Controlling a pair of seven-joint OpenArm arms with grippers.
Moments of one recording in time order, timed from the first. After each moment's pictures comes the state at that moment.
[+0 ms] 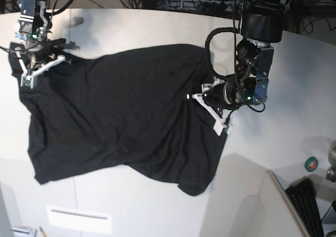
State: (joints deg) left arm -5.3 -9.0 4.0 68.1 -26.0 -10.5 50.1; right arm -16.3 6.0 16.9 73.3 5.9 4.1 -18.1
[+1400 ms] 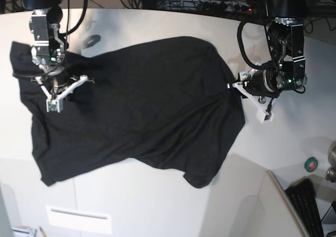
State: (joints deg) left arm 4.0 -14.7 -9.3 82.9 -26.1 -10.6 60.0; right arm -6.6 7.4 3.9 63.4 6.1 4.7 -13.3
